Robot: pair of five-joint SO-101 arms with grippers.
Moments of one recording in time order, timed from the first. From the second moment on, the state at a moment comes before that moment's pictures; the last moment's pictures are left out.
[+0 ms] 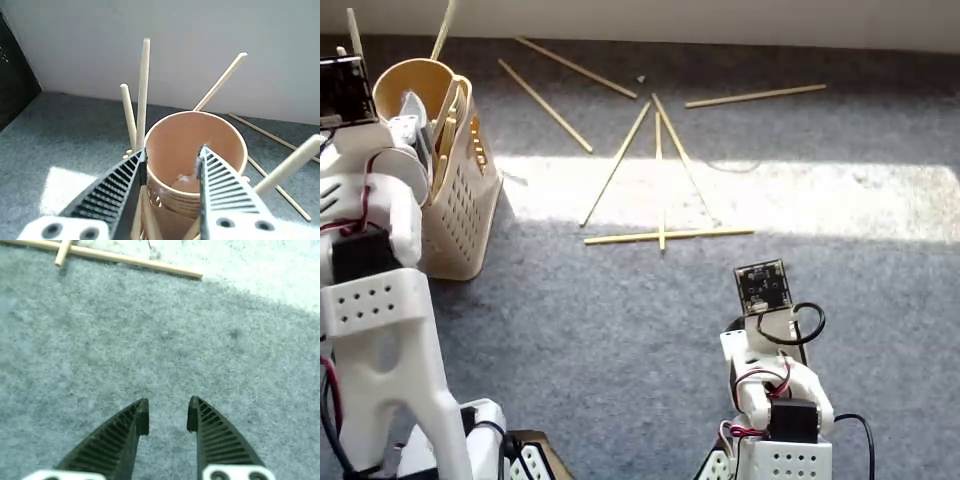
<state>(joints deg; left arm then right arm) -22.7 -39.8 32.0 30.3 1.2 -0.6 -103.0 94.0 64.9 17.1</state>
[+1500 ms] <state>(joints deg) -43.7 -65.1 43.5 35.6 -3.4 -0.6 -103.0 95.1 62.4 17.1</state>
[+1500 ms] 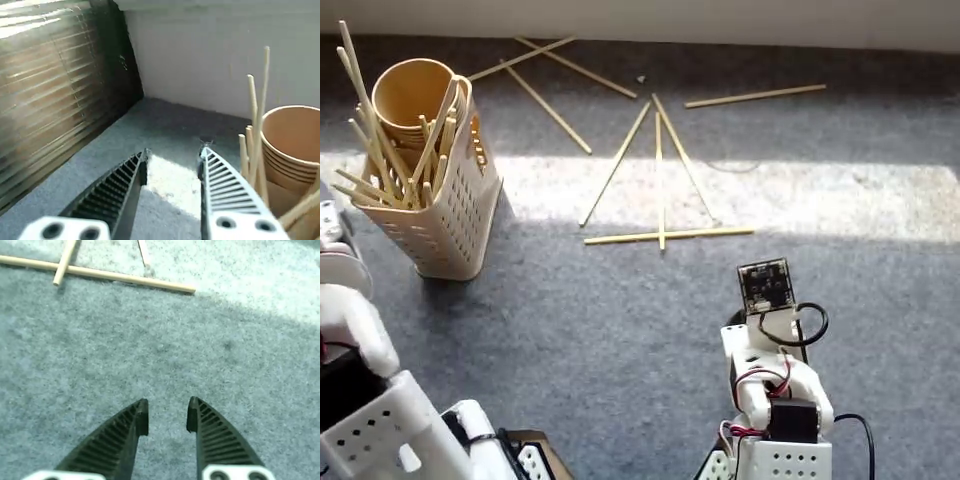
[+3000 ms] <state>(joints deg) -30.5 35.5 -87.2 99.8 2.9 -0.6 -103.0 95.2 62.2 18.2</state>
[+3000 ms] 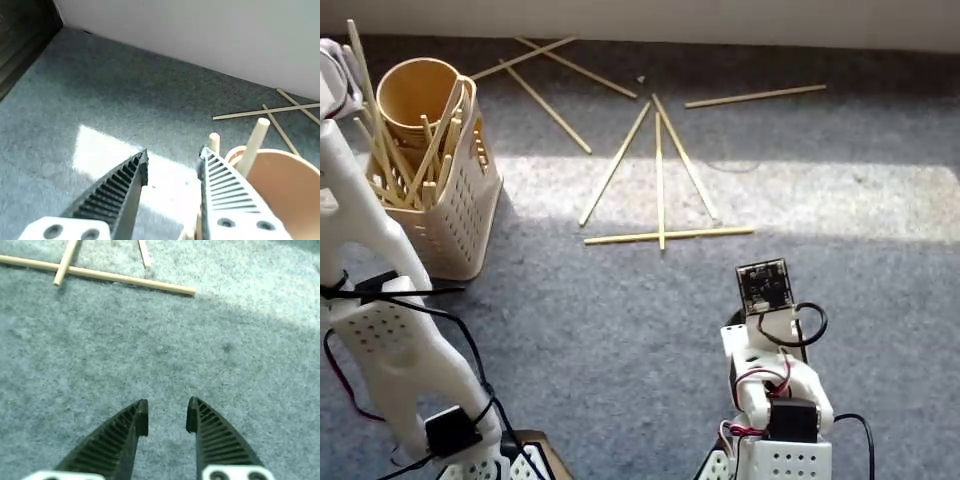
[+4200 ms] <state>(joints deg) -30.1 -7.7 -74.2 102.5 2.9 -0.6 -103.0 95.2 62.0 18.2</state>
